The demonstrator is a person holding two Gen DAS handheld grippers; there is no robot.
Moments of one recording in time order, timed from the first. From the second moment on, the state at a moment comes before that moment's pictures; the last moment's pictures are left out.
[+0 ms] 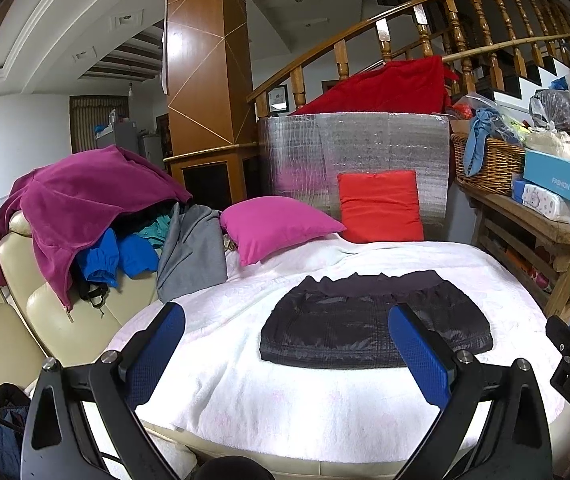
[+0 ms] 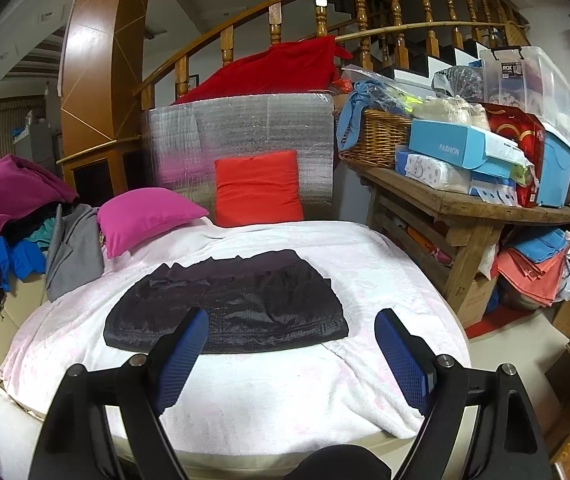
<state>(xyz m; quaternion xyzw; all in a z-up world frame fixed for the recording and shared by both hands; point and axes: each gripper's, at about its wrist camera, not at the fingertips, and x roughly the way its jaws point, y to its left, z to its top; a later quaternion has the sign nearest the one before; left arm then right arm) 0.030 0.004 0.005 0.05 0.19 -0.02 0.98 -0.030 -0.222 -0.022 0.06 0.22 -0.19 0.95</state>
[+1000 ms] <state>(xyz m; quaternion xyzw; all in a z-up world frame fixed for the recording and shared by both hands) 0.028 0.016 0.020 0.03 0.17 -0.01 0.98 -0.024 -0.204 0.003 0.05 0.21 -0.18 0.96</state>
